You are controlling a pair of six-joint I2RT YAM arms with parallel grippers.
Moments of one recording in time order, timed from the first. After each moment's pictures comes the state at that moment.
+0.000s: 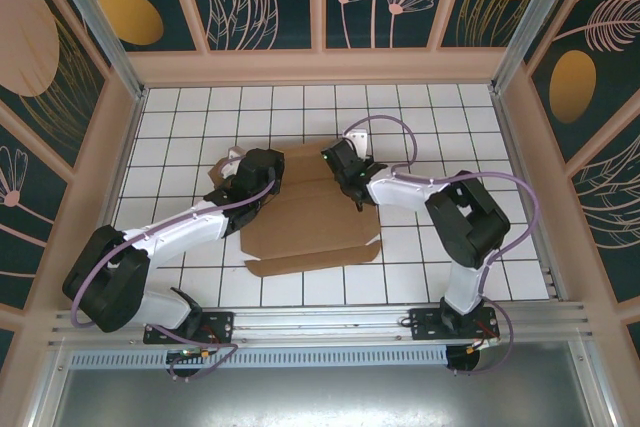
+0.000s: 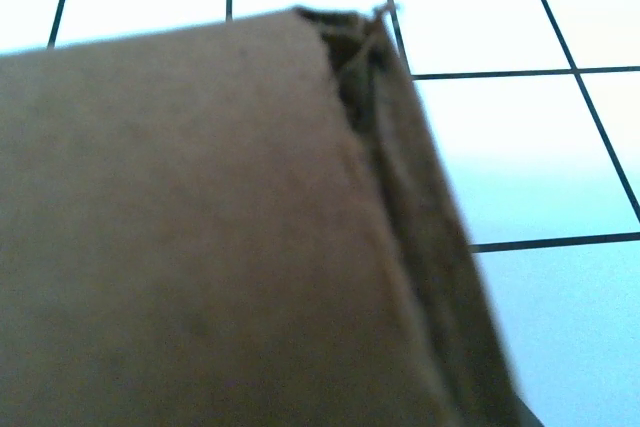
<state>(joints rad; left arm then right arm) -0.66 1.40 0.76 0.18 -0.34 -1.68 0.73 1.82 1.09 -0.11 0.60 0.52</state>
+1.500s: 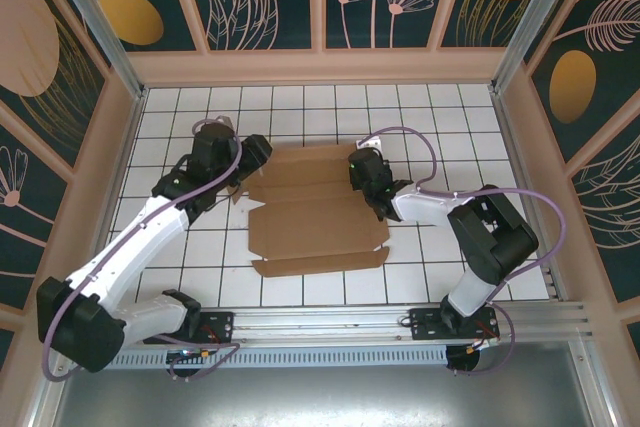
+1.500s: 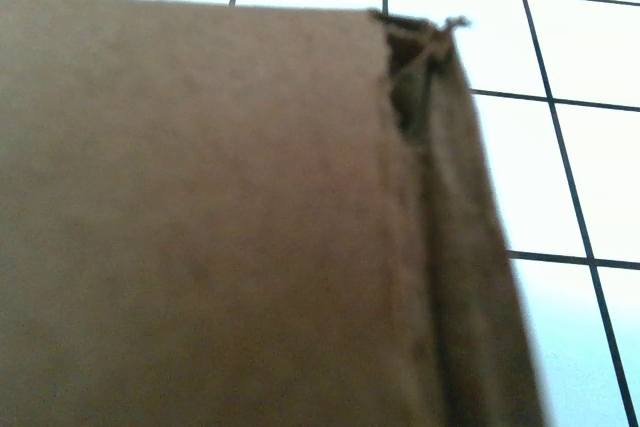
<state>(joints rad) -0.45 1.18 0.98 -0.38 0.01 -0.97 0.66 1.66 0.83 0.14 0.48 0.27</state>
